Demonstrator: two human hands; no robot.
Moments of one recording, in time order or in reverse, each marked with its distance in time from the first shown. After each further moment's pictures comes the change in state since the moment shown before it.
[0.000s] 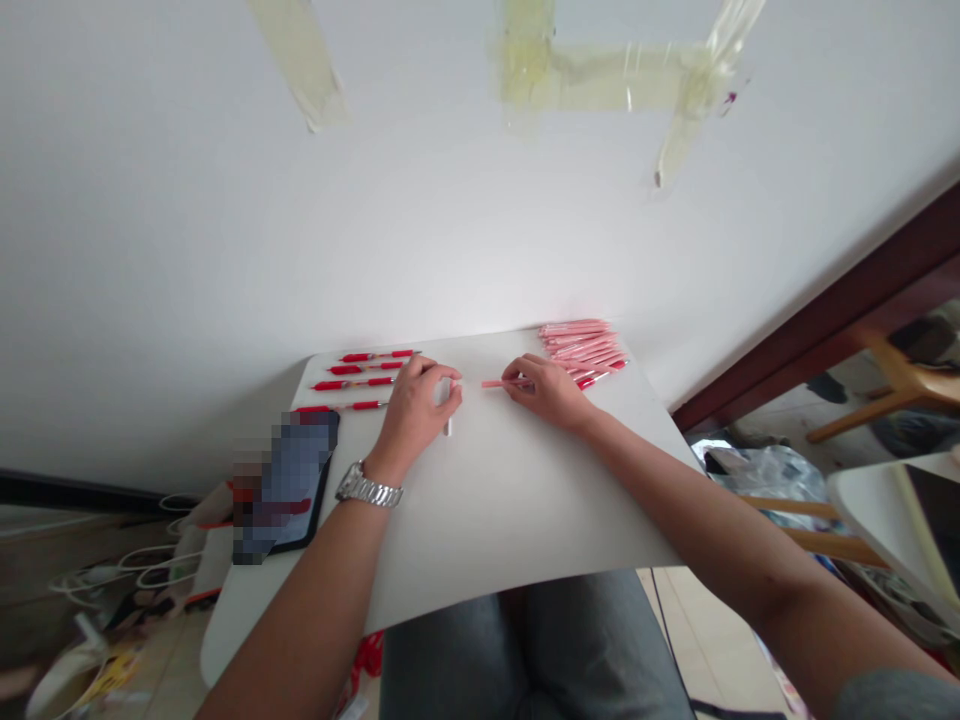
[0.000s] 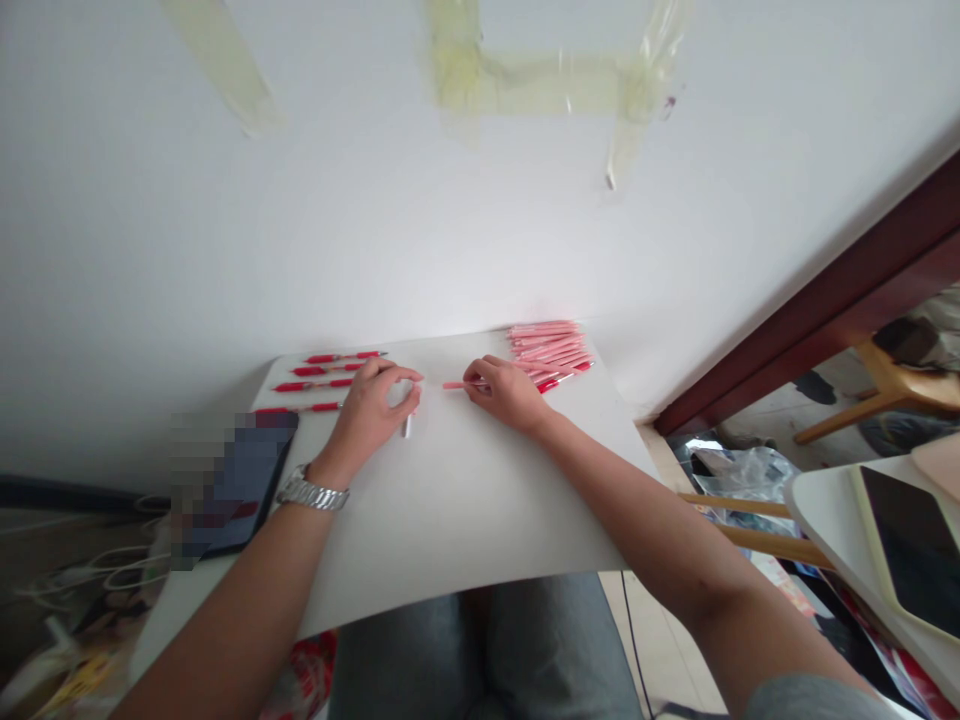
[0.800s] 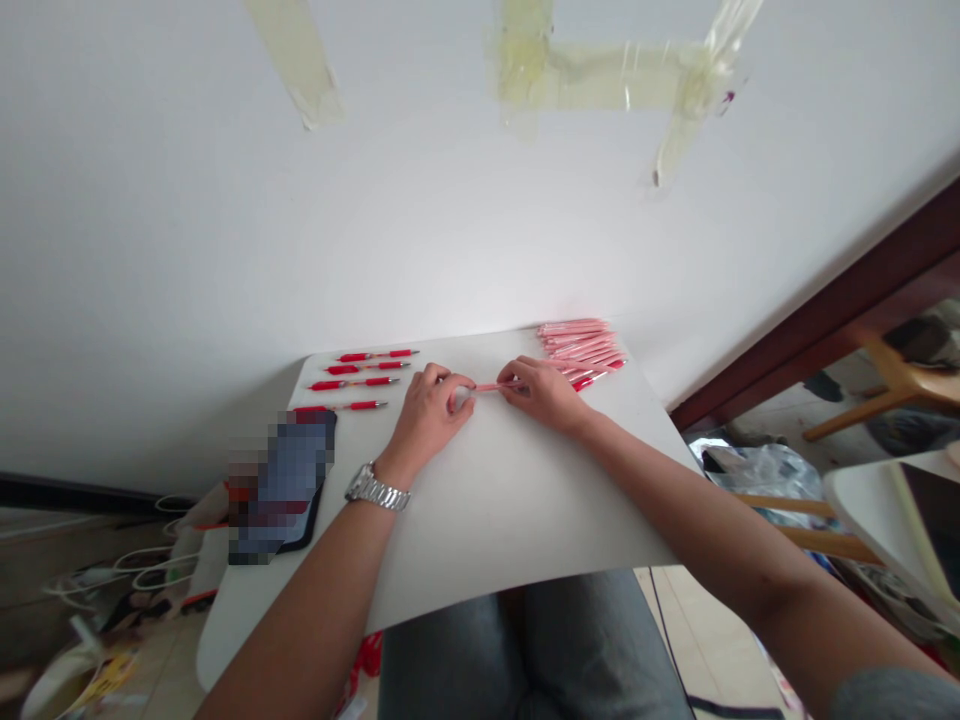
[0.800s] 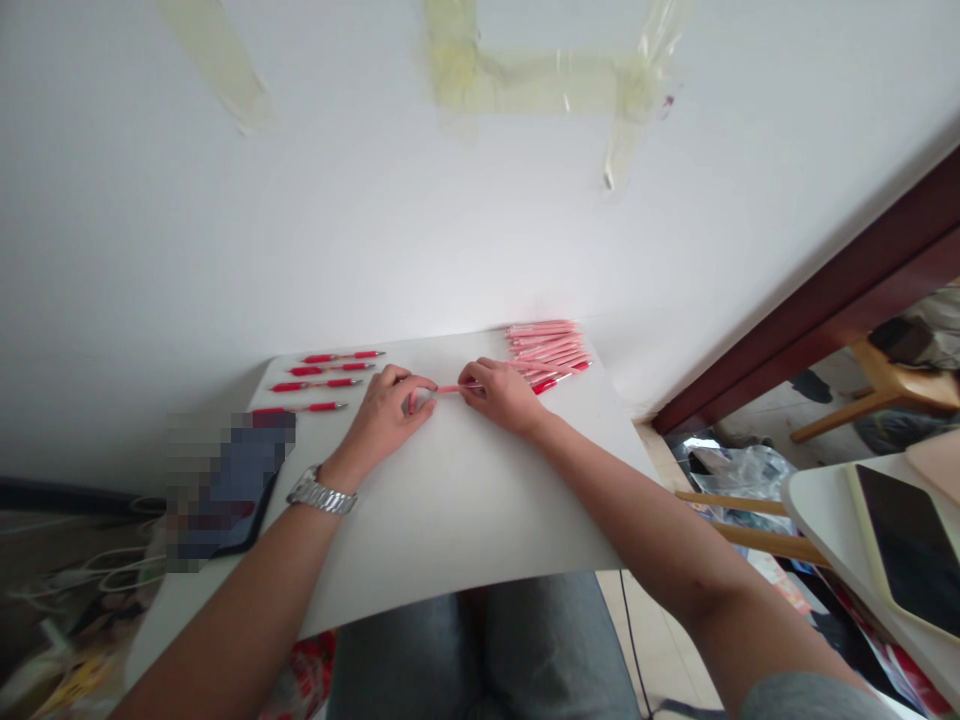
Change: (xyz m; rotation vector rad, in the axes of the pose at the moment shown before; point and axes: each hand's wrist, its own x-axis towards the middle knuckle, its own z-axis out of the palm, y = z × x) left_hand -0.003 0.011 0.010 -0.006 -0.156 -0.040; right_hand 0.000 -0.006 0.002 -0.028 -0.039 0.021
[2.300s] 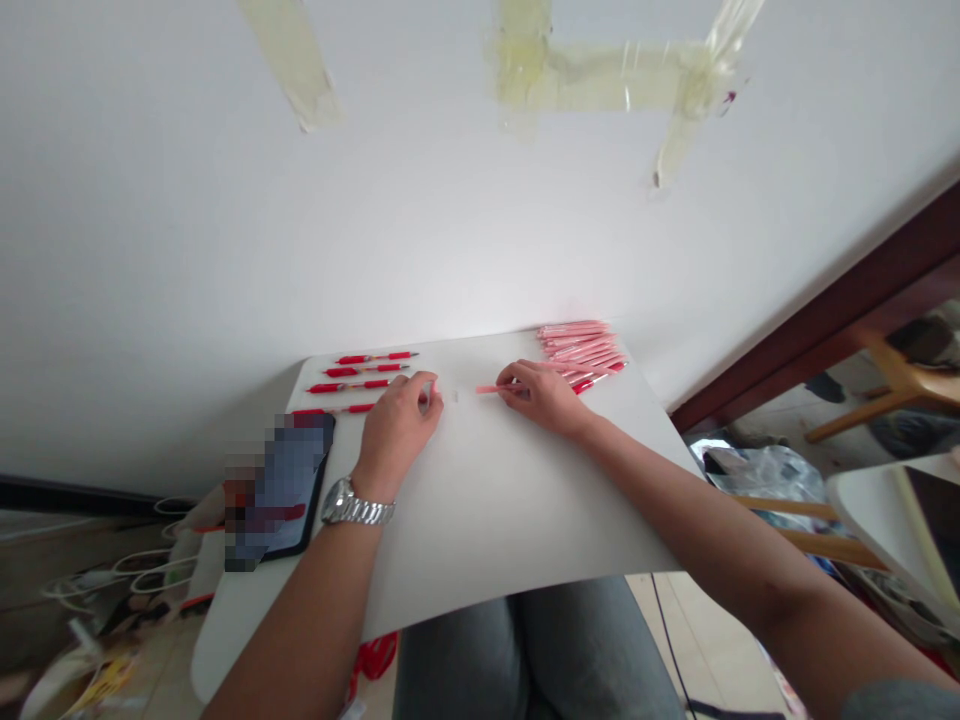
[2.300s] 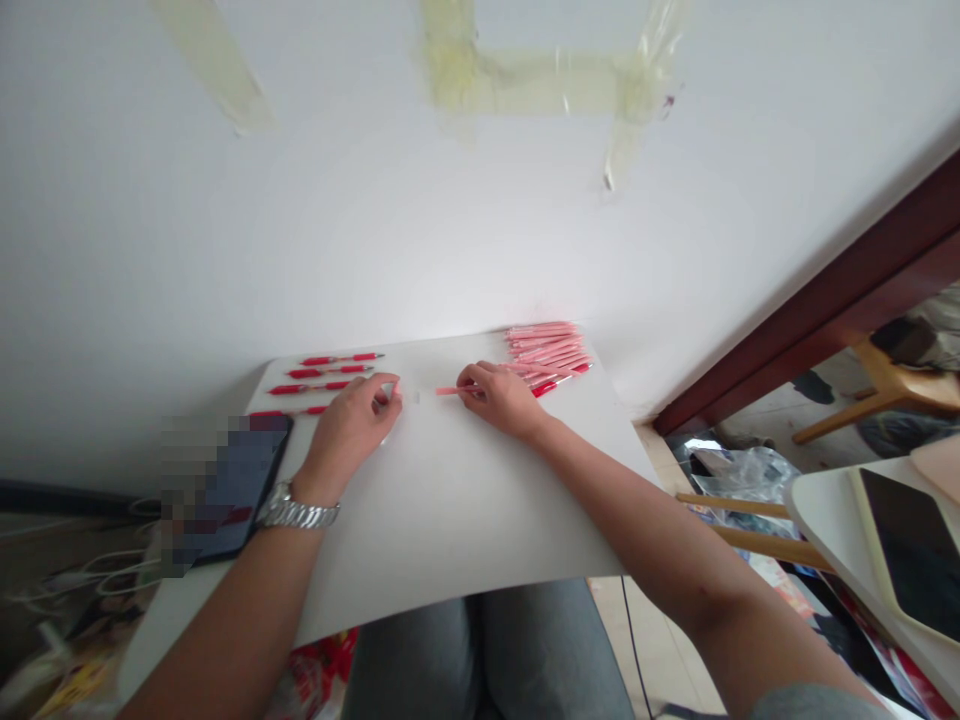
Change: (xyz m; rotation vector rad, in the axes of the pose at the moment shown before) left_hand -0.012 -0.001 -0.022 0.242 0.076 -0.220; right_hand -0.002 0.000 0.000 0.053 -0.002 -0.017
